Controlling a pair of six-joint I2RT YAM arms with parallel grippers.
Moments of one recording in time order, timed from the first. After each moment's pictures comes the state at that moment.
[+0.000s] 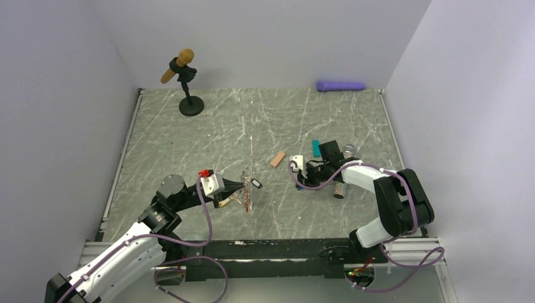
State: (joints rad) left arm -0.63 0.56 0.31 0.22 0.58 0.16; right arm 0.33 1.50 0.64 -0.22 -0.75 -0.99
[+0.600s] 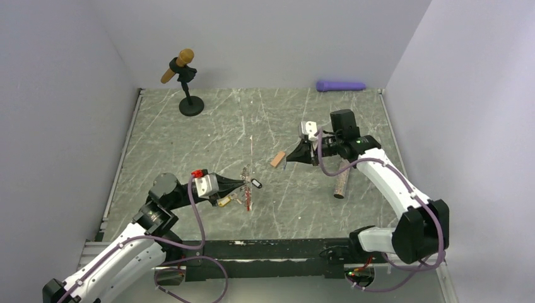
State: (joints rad) left arm -0.63 0.53 0.38 0.20 0.64 0.16; right arm 0.31 1.31 0.99 -0.49 -1.10 -0.87
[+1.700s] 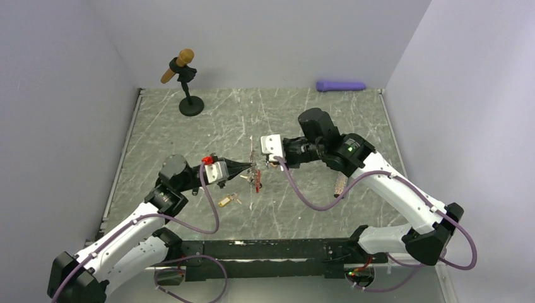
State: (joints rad) left arm -0.60 0.80 0.53 0.34 0.71 0.34; right arm 0.79 1.25 1.36 -0.74 -0.57 -0.81
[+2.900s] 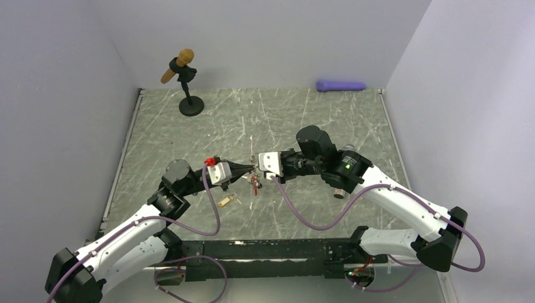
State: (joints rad) left arm -0.65 0.80 0.47 0.43 0.60 0.24; right arm 0.89 1.15 1.16 -0.53 -0.40 -0.83
